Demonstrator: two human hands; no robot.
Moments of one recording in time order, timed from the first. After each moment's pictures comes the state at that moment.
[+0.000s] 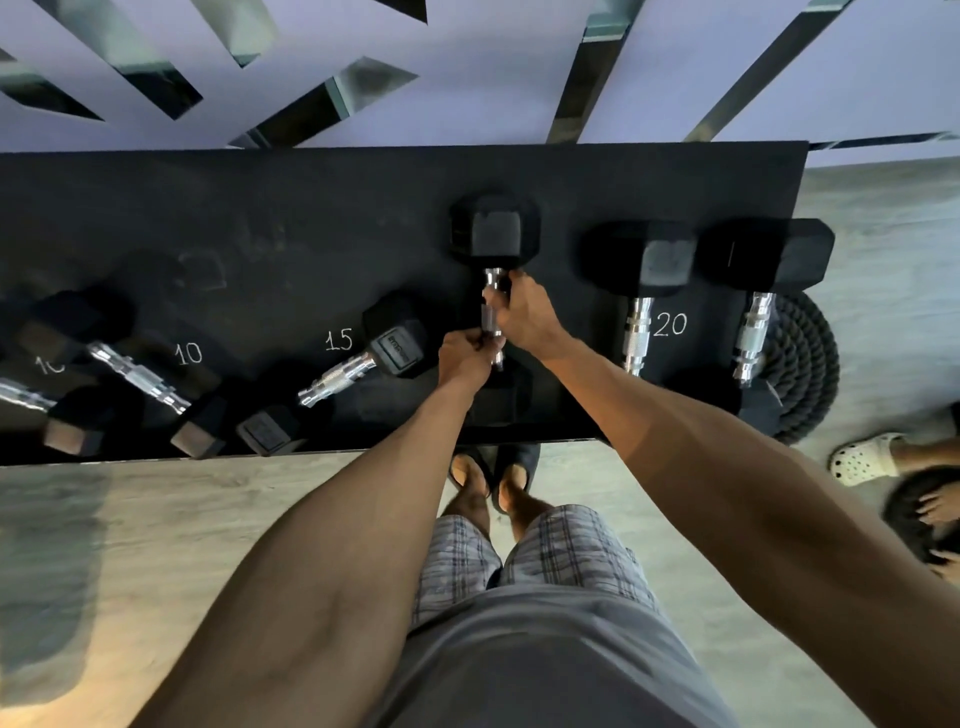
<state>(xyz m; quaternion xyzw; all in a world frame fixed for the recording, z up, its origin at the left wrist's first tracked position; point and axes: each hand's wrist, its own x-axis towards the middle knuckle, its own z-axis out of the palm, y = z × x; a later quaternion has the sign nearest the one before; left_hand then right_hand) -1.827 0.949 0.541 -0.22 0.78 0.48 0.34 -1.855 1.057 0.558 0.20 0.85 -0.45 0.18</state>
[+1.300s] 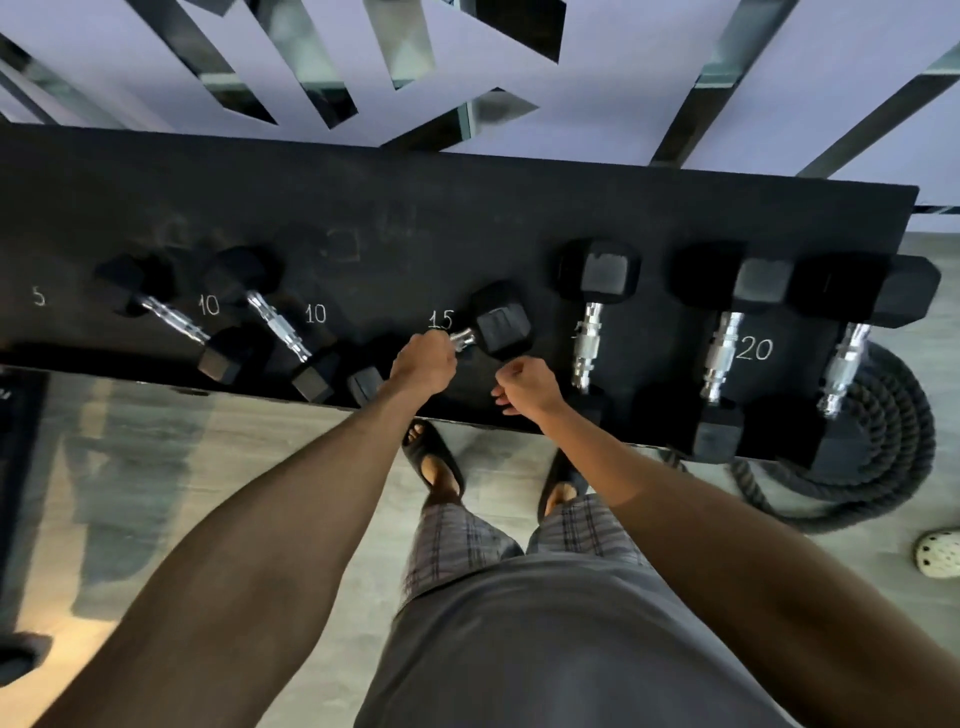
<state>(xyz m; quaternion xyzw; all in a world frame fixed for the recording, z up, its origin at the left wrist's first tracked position) -1.825 0.780 0.585 -0.08 0.93 0.14 0.32 -1.773 0.932 0.560 0.30 0.71 -0.55 0.32</state>
